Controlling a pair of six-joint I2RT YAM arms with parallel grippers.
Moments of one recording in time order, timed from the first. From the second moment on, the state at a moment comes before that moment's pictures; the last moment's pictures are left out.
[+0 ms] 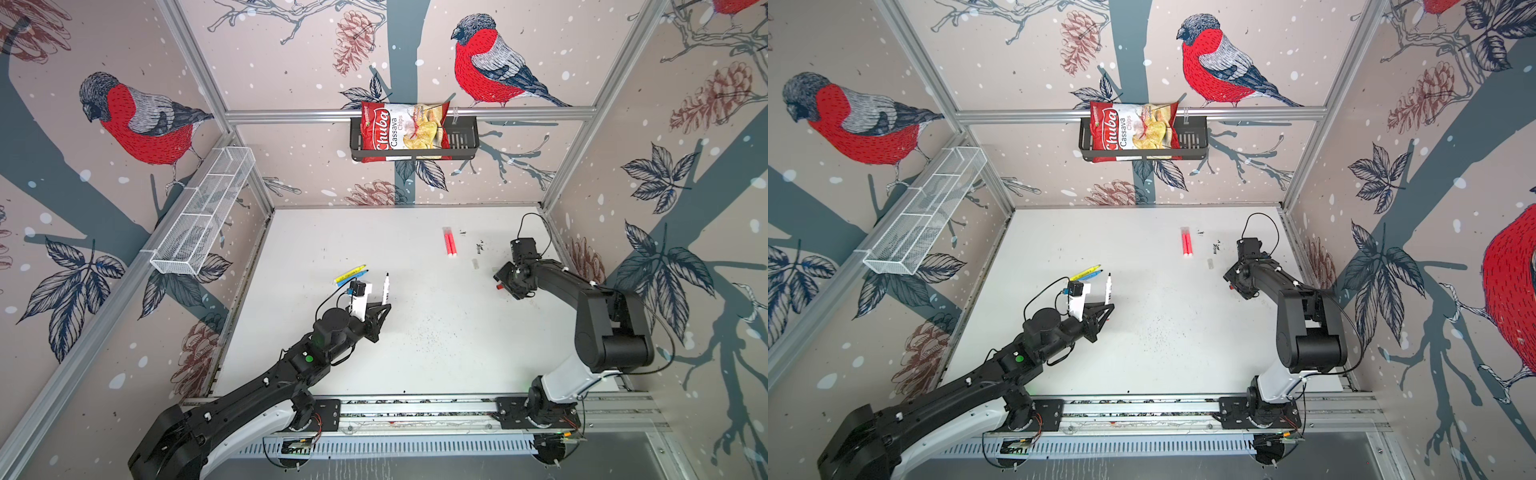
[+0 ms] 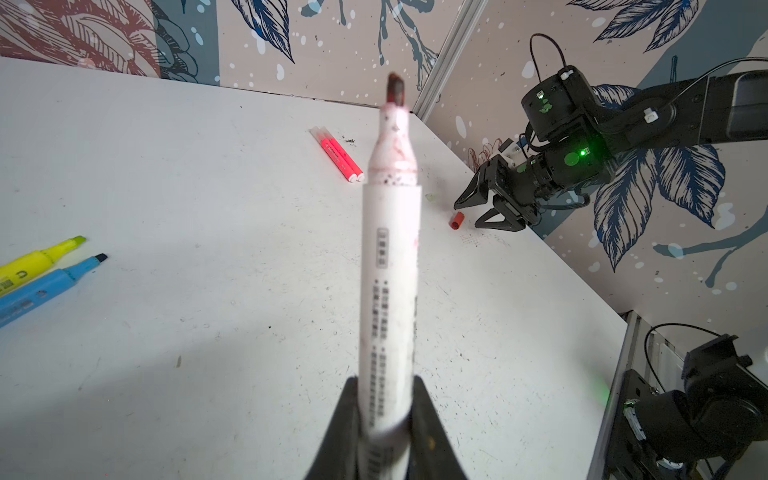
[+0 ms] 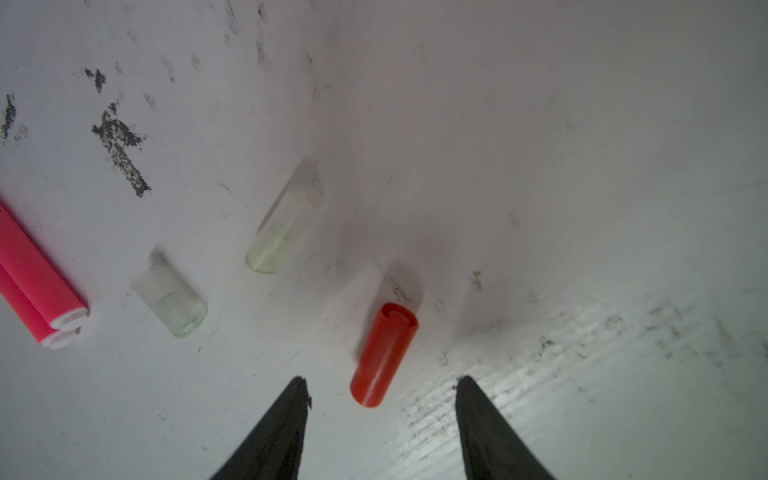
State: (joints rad) left arm -0.77 0.80 0.28 0.27 0.05 -0.42; right arm 0.09 1.65 0.96 -0.45 0.04 0.80
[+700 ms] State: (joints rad) left arm -0.77 0.79 0.27 0.27 0.05 -0.42; right arm 0.12 1.82 1.16 -0.62 0.14 0.86
